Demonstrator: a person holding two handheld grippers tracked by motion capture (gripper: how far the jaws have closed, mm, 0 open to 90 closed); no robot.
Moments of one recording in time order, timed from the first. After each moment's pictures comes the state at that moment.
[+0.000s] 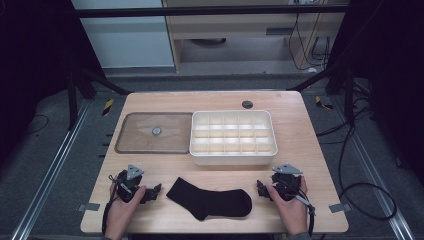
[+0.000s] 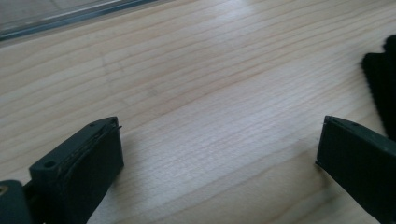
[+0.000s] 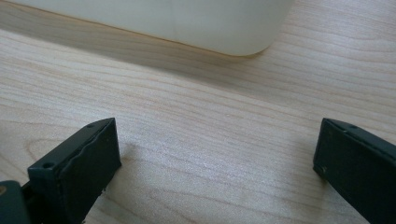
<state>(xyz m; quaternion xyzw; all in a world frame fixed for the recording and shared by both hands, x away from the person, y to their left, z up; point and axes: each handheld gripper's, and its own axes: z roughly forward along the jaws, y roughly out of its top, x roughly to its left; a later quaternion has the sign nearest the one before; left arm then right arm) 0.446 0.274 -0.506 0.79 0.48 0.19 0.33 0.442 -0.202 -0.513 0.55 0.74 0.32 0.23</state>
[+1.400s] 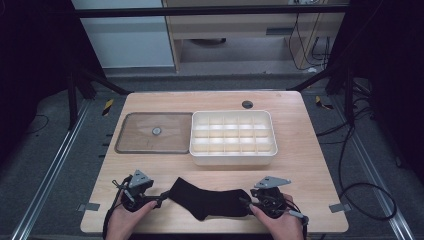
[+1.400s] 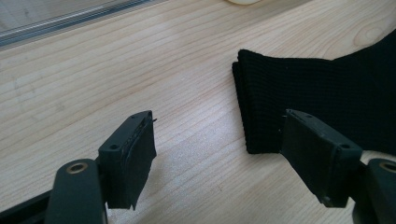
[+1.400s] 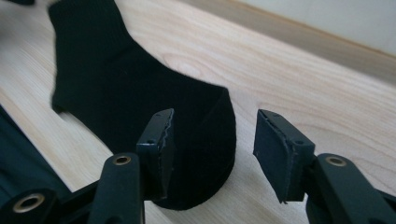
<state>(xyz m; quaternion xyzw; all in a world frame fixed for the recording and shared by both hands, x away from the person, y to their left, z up) 0.415 0.246 -0.479 0.81 0.43 0.15 0.36 0.388 -0.151 -0.469 0.44 0.81 0.37 0.10</state>
